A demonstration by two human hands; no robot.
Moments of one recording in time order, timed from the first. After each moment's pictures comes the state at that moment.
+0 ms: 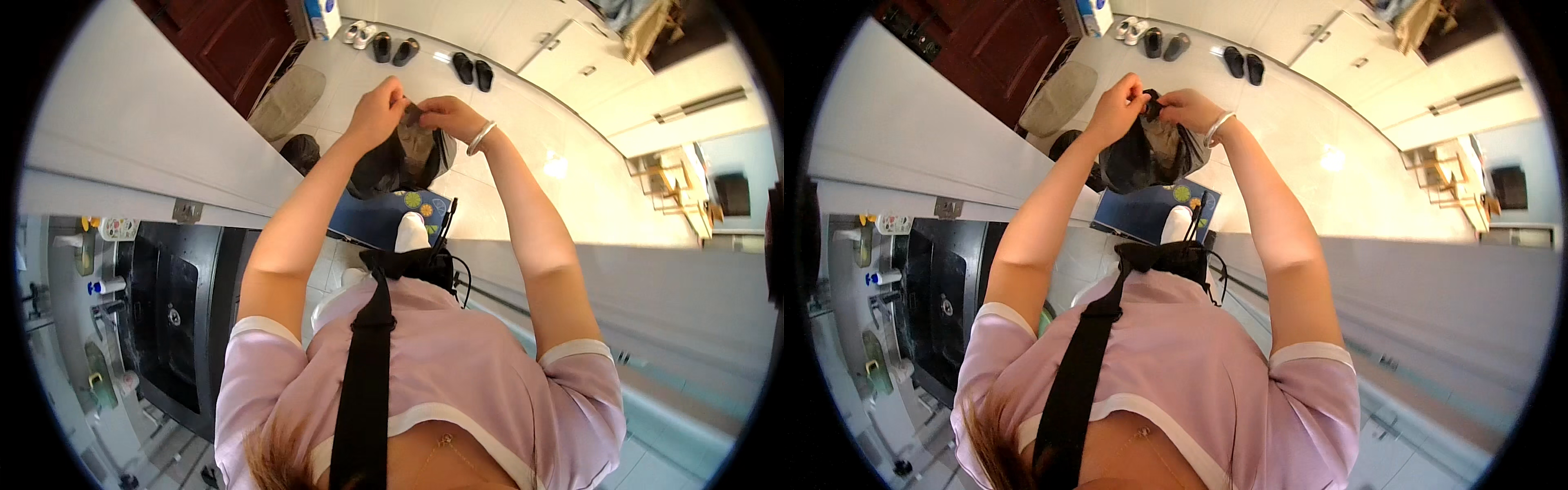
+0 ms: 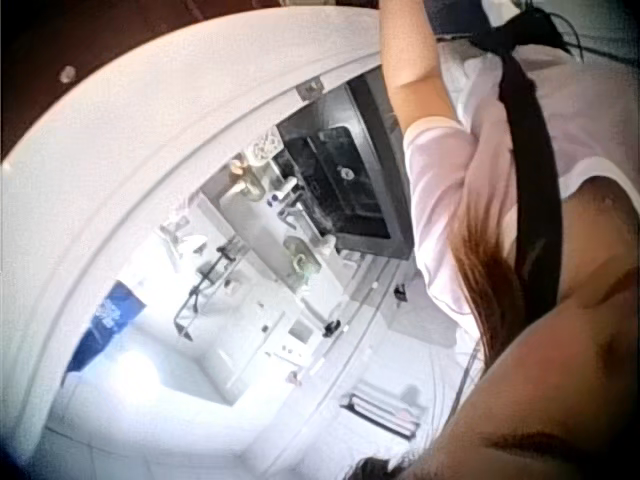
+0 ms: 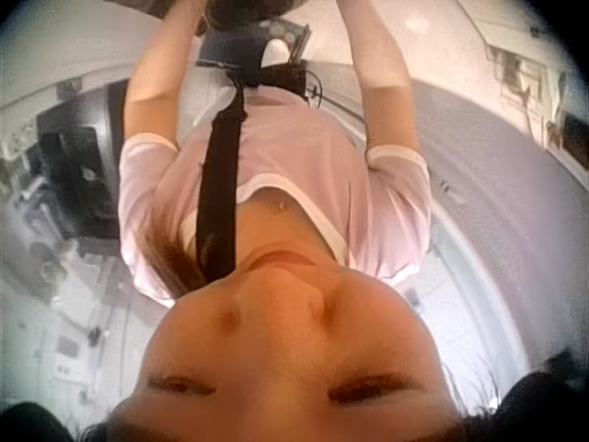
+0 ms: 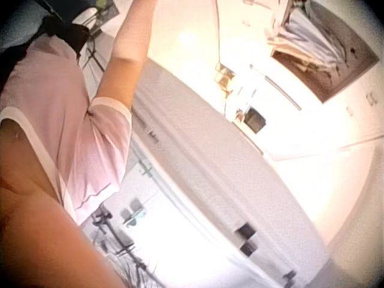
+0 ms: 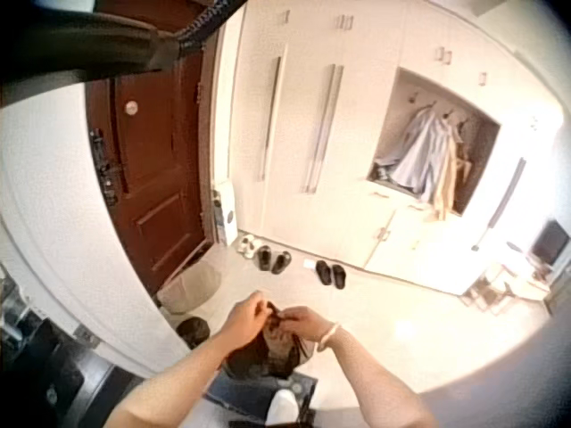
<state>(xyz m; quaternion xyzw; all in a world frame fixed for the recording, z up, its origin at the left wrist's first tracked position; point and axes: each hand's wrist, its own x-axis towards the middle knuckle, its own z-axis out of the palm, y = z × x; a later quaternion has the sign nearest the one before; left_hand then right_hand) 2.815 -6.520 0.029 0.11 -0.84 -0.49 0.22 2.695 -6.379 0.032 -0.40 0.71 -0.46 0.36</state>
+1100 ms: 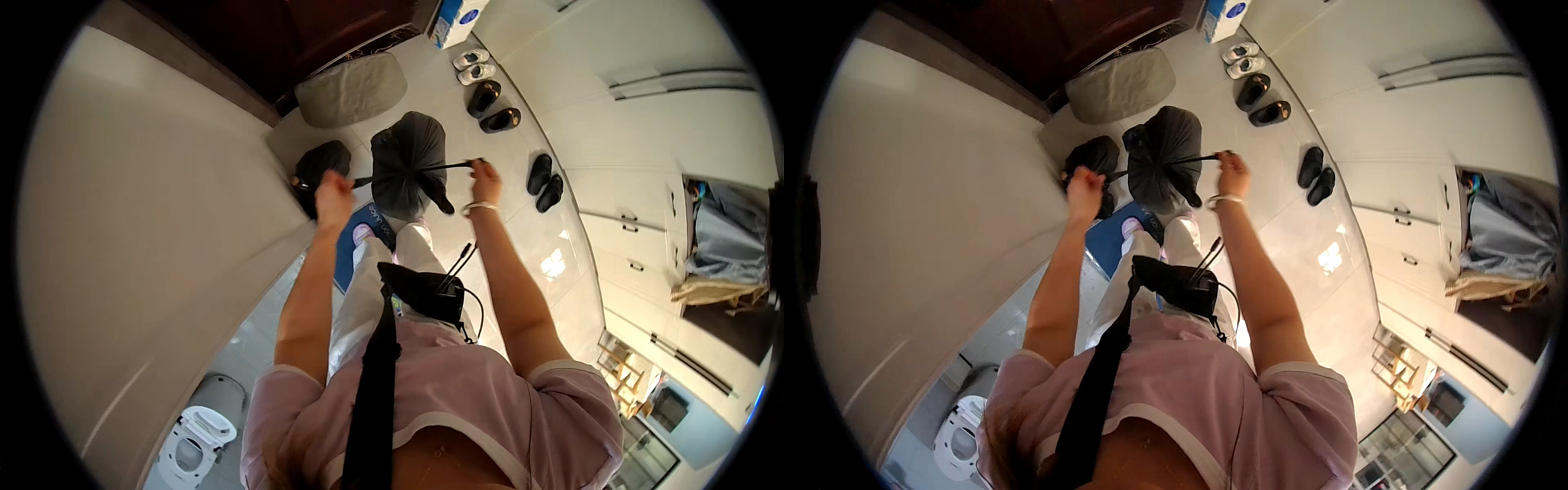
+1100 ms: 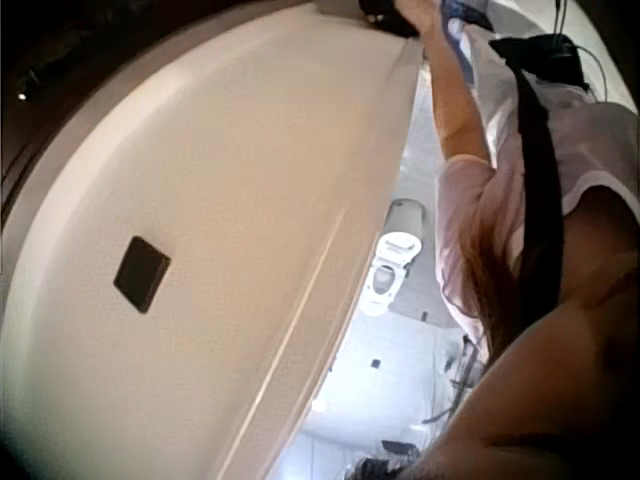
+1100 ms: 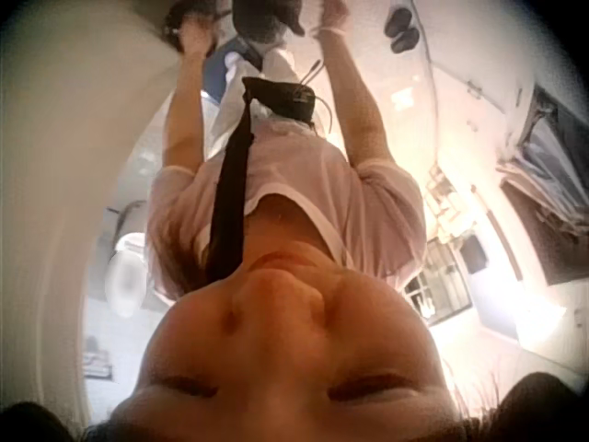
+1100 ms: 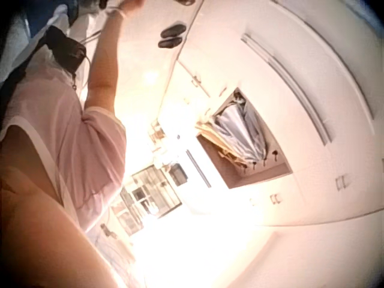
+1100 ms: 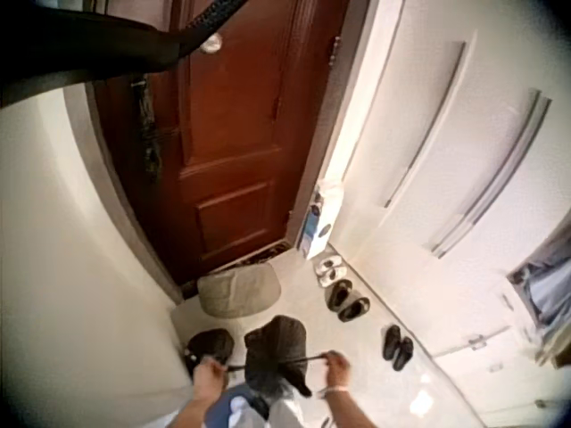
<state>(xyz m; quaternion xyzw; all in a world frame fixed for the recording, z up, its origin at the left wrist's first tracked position) 2.697 -6.807 -0.182 0.61 -0.65 -0.37 0.28 2.417 -6.737 -0.189 -0.17 0.73 -0.59 0.31</state>
